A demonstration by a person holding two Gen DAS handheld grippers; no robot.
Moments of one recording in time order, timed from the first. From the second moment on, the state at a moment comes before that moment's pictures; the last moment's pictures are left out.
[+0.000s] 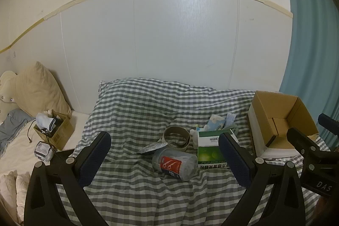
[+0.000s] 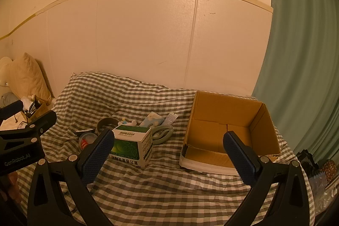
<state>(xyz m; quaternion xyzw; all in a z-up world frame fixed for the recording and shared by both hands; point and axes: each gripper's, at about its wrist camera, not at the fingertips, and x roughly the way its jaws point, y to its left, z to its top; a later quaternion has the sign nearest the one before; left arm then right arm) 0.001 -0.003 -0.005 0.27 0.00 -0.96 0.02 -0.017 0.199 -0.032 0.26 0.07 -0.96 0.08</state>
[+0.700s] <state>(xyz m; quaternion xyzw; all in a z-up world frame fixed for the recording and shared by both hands) 0.001 -0.004 -0.006 0.27 0.00 -0.96 0.02 -0.015 0.197 -0.032 0.26 0.07 -0.96 0.08</state>
